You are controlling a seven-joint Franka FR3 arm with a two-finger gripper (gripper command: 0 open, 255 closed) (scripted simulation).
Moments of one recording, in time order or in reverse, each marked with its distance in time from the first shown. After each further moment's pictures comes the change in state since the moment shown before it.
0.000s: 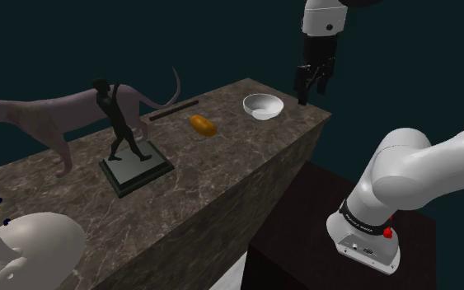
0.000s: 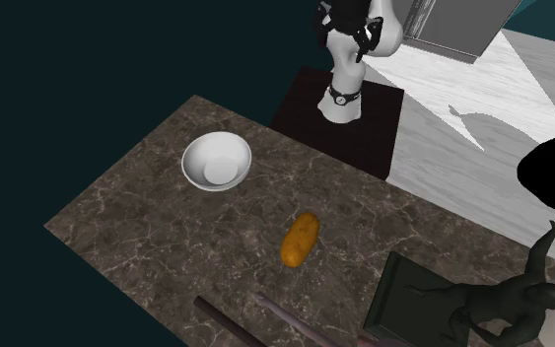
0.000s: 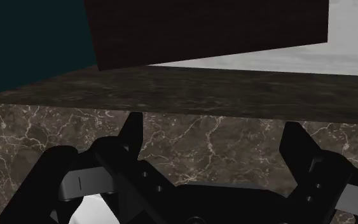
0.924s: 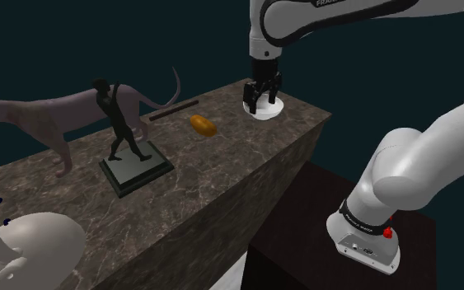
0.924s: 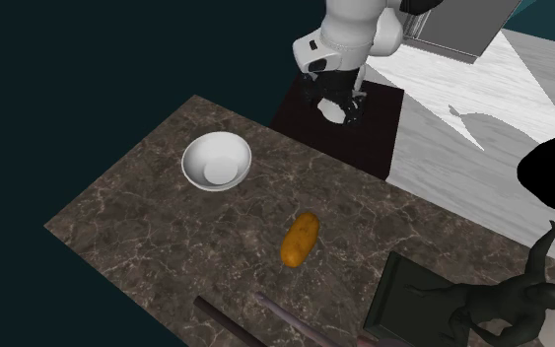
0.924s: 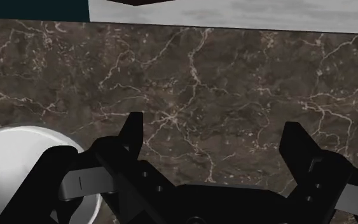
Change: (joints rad) arm 0.021 0.387 0.028 0.072 0.009 0.371 0.041
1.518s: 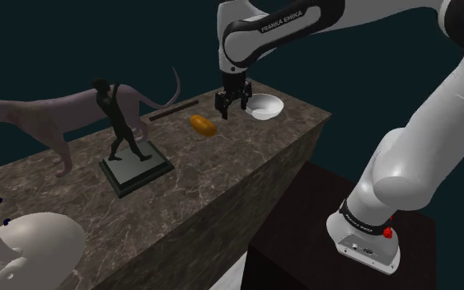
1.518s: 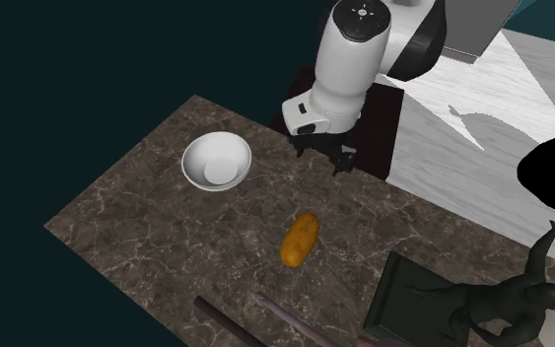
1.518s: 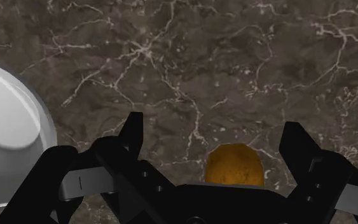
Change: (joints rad) arm 0.010 0.316 0.018 0.157 -0.010 0.202 0.033
